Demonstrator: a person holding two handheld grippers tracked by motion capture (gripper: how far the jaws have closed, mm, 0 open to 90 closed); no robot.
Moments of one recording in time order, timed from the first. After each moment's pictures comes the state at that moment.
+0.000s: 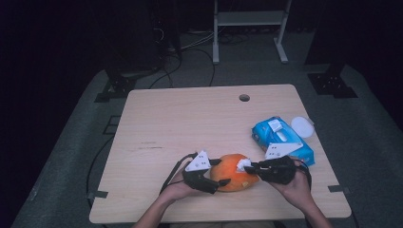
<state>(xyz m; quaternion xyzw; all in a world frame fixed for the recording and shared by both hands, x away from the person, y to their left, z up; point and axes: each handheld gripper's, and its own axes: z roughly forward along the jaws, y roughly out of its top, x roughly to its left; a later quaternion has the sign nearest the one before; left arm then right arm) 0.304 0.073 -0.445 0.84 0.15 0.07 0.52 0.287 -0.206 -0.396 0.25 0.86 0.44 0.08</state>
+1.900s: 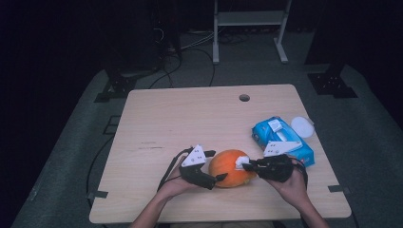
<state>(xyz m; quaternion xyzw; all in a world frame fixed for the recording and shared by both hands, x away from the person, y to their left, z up) 0.314 0.078 -0.438 0.82 0.18 0.09 0.53 0.297 -0.210 -0.403 0.28 0.84 0.46 0.08</state>
